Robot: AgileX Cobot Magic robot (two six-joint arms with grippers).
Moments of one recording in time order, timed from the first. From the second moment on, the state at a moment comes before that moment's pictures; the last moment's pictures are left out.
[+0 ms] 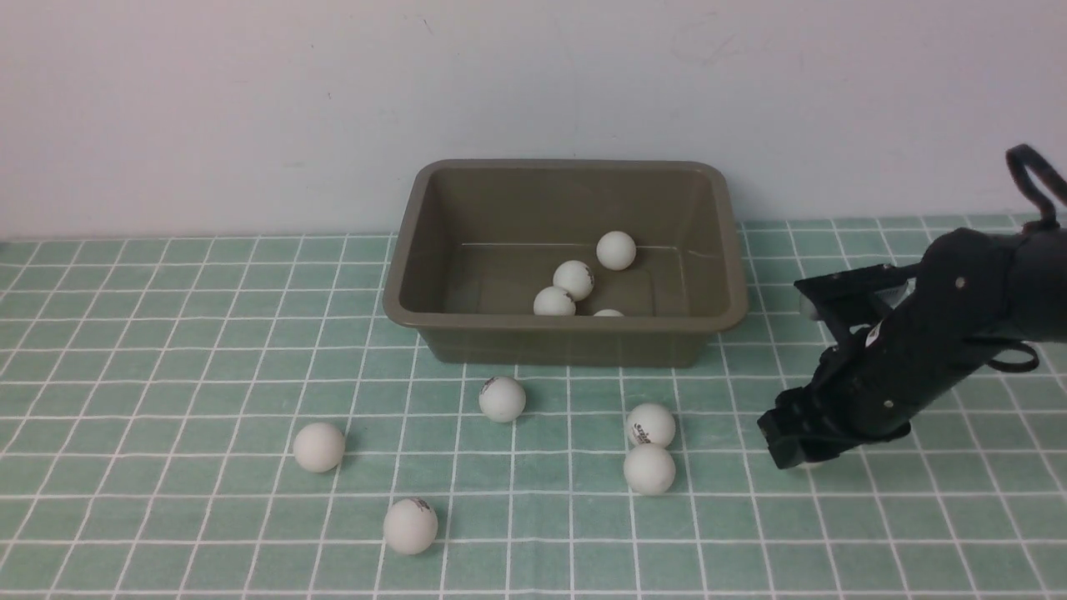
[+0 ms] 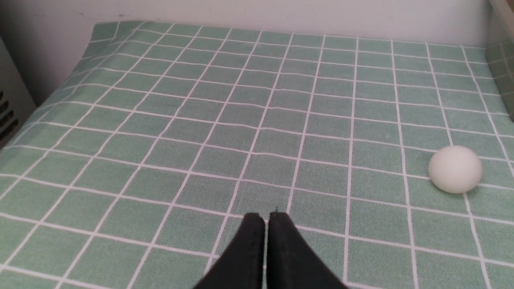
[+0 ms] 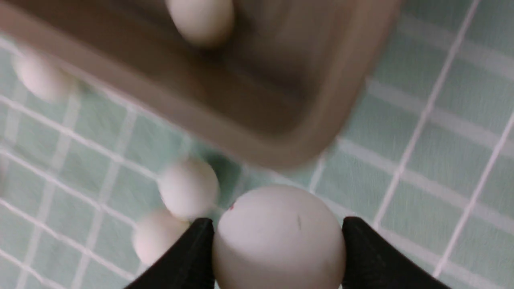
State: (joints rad) right arm 0.25 1.84 -1.54 0.28 1.13 -0.24; left arm 0.11 -0.01 0.03 0.20 0.38 -0.28
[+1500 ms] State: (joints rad) right arm 0.32 2.07 -2.18 0.19 1.25 -0.18; left arm 0.11 -0.01 0.03 0.20 0.38 -0.28
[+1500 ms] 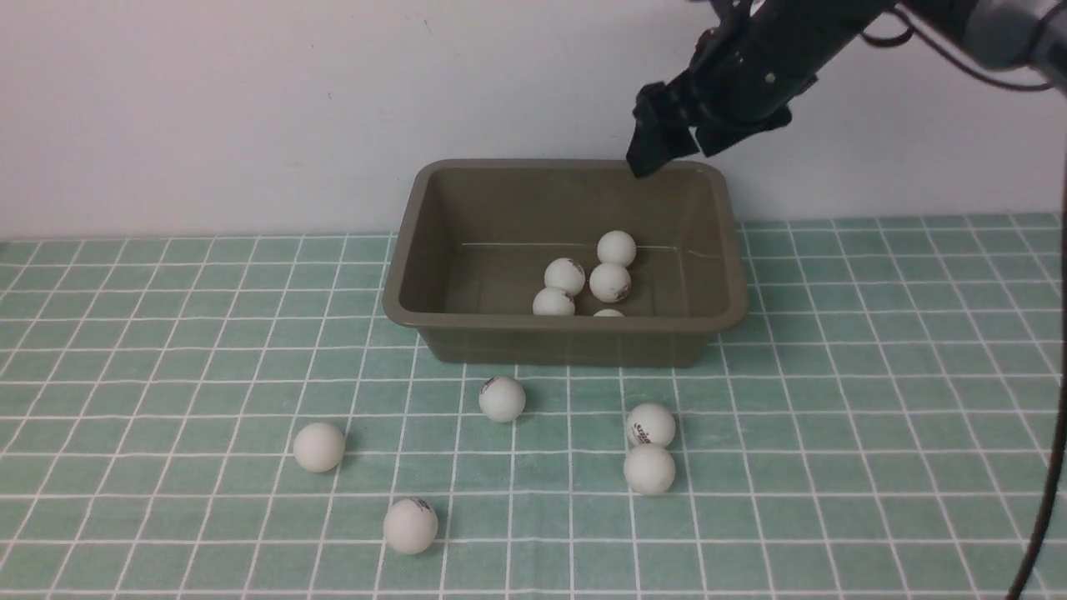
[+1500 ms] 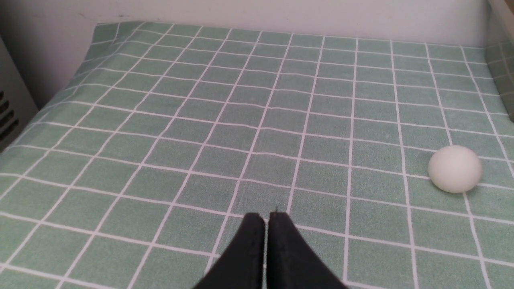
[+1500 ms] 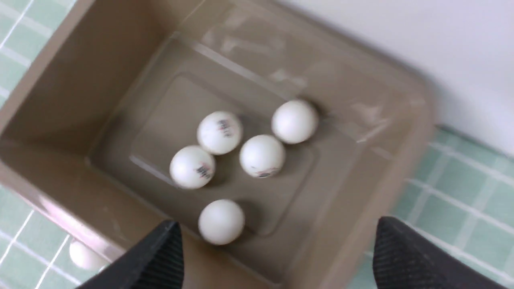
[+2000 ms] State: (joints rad) right arm 0.32 1.65 -1.96 0.17 1.26 -0.10; left arm 0.11 -0.01 0.03 0.20 0.38 -0.28
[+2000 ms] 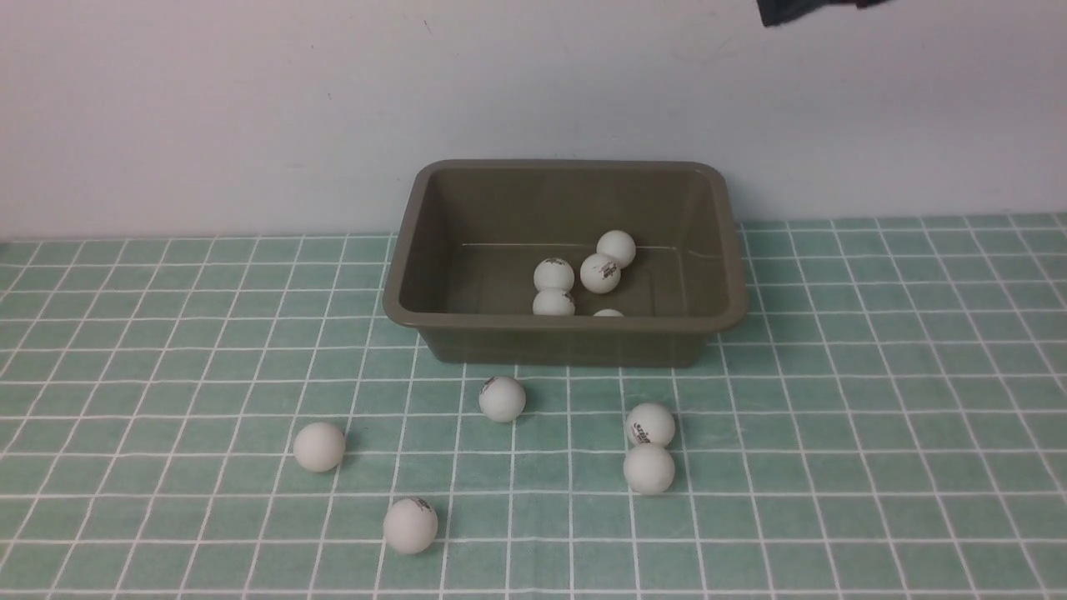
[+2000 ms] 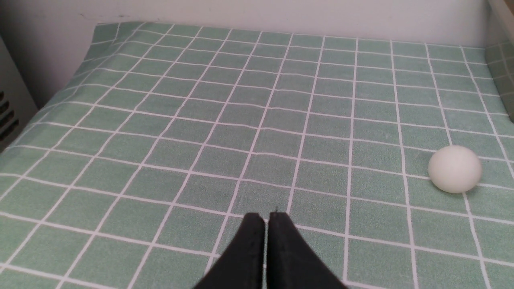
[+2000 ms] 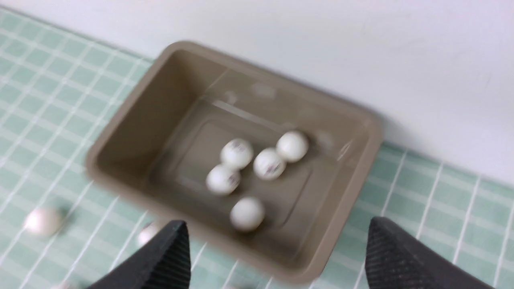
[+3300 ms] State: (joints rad) right arm 0.66 1.77 -1.16 -0.09 0.75 0.29; left arm 0.11 -0.01 0.03 0.20 0.38 -0.28
